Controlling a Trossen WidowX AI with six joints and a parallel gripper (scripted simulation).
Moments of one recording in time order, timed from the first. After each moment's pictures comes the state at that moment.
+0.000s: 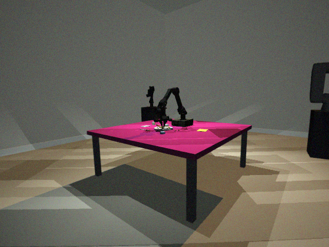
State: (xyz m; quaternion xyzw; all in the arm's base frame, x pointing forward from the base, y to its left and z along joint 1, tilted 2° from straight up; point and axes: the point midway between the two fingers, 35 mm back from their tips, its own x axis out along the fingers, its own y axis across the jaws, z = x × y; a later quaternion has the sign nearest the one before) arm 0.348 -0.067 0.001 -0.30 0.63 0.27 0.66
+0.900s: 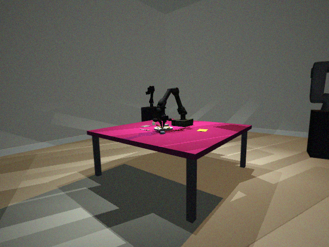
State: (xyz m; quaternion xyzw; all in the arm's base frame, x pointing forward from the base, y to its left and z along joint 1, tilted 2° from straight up) arm 0.357 -0.069 0.006 -0.30 0.63 0.27 0.66
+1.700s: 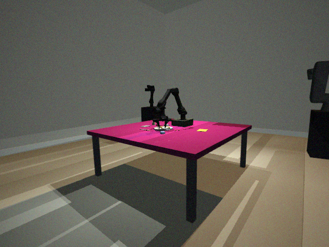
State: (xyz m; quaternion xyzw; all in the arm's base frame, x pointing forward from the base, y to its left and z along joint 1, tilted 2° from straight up) arm 0.361 -0.070 0.004 -0.30 0.63 0.27 0.67
